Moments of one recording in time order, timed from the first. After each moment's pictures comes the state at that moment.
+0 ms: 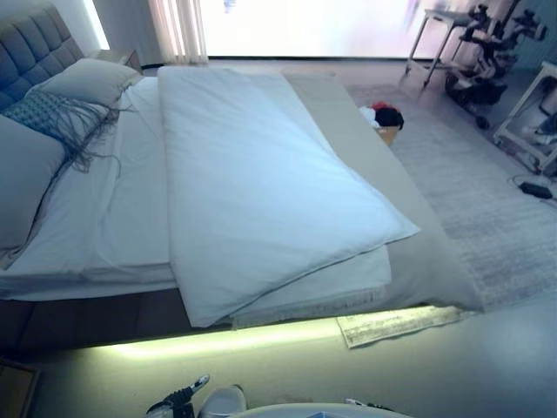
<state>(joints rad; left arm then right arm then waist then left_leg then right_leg) -0.05 0.24 -0.17 1.36 -0.52 0.06 -0.07 -0.02 -0.16 0.19 1.40 0.36 0.04 0.05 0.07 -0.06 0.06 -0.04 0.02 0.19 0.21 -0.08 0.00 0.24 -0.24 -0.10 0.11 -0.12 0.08</state>
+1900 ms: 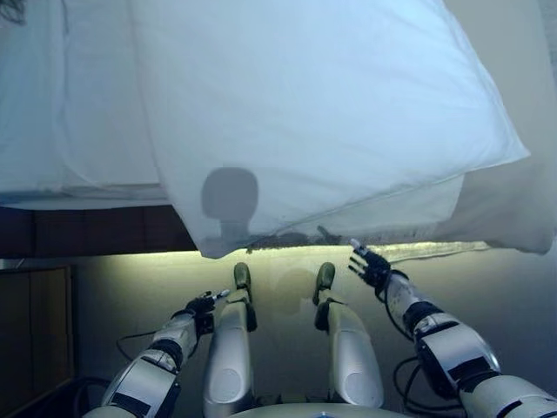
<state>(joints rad) -0.46 0.27 -0.34 1.23 -0.70 0.02 -0.05 -0.64 -0.37 0.24 1.26 0.99 0.08 0.15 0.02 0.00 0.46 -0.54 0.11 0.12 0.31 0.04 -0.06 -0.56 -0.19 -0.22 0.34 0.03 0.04</state>
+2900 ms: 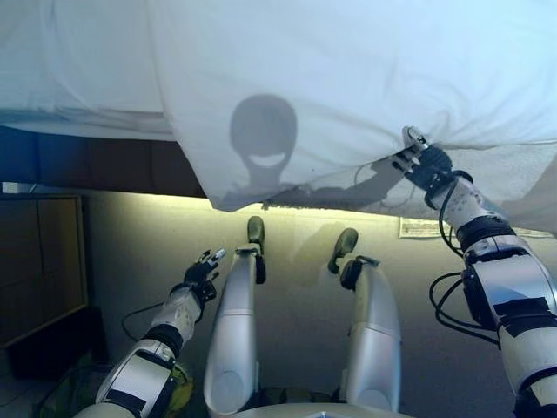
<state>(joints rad) -0.38 0.30 -0.32 1.05 -0.90 -0.10 -0.05 -1.03 -0.59 0.21 1.21 1.08 0.16 0.12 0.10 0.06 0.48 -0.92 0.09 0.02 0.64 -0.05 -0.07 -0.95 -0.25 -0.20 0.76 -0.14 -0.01</state>
